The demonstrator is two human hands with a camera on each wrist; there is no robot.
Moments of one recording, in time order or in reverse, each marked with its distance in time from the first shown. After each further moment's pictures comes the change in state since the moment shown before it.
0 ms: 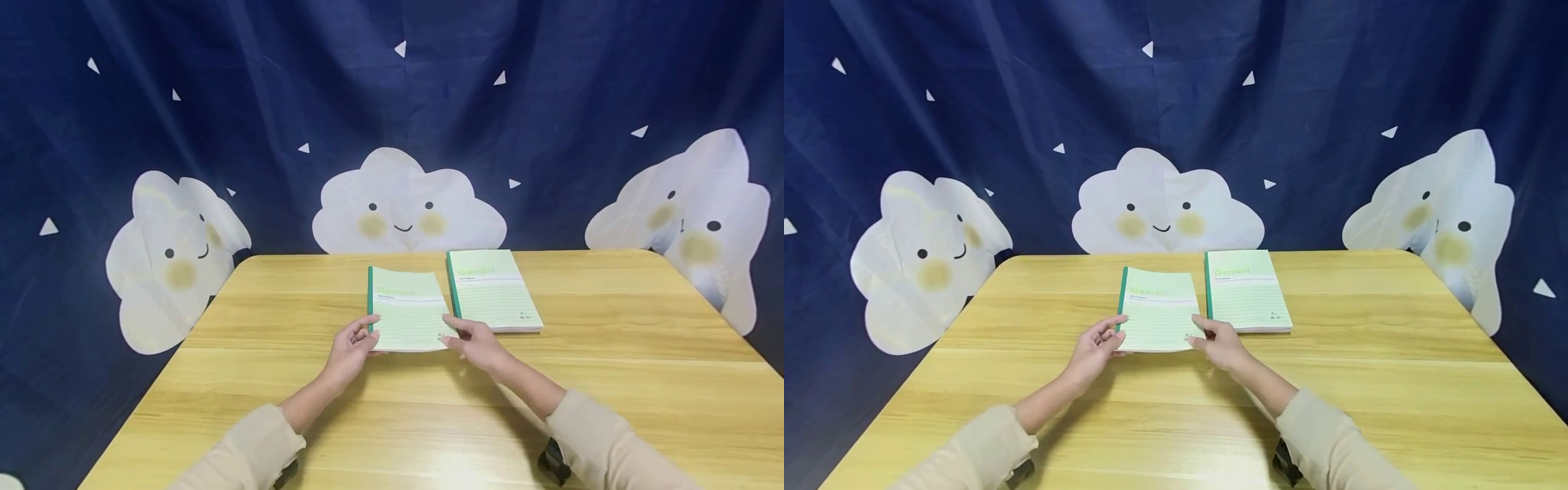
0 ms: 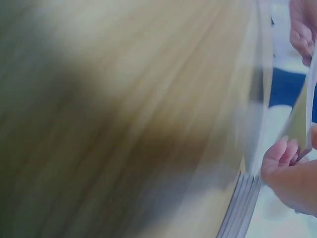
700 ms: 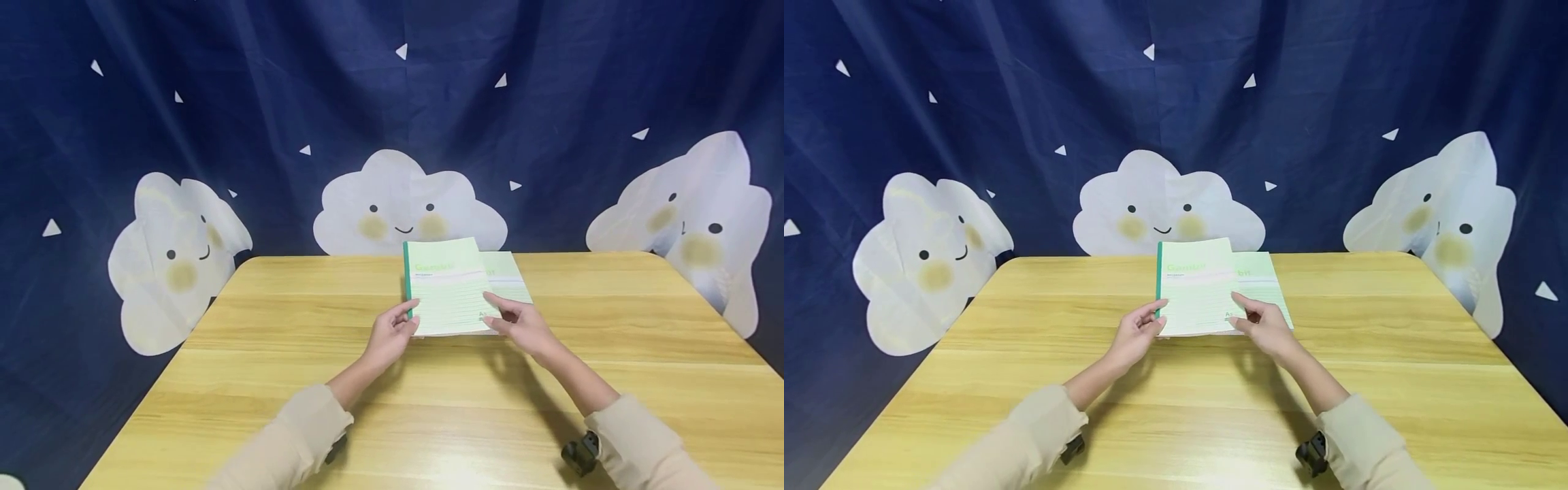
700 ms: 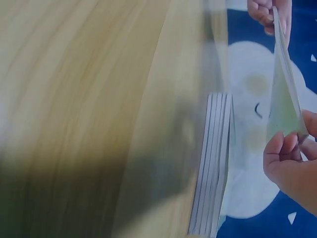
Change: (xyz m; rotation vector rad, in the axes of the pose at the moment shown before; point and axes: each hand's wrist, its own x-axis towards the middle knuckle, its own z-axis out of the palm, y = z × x) left_hand 0.032 0.008 0.050 0.122 -0.095 0.109; right_hand -0.009 0.001 -0.066 -0.086 0.139 -0.155
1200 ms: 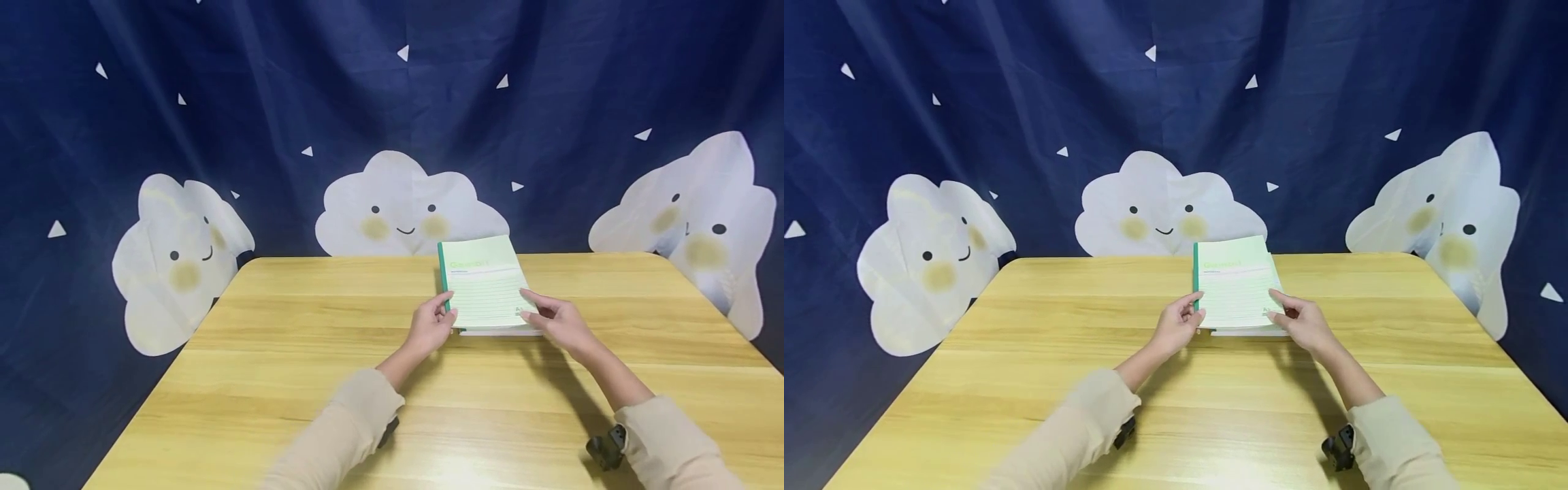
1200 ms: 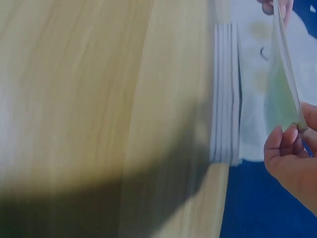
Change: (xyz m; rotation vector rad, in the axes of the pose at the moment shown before) left_hand 0.035 0.007 0.056 0.088 0.000 -0.005; right_hand -0.002 0.027 -0.047 -0.133 0.059 0.007
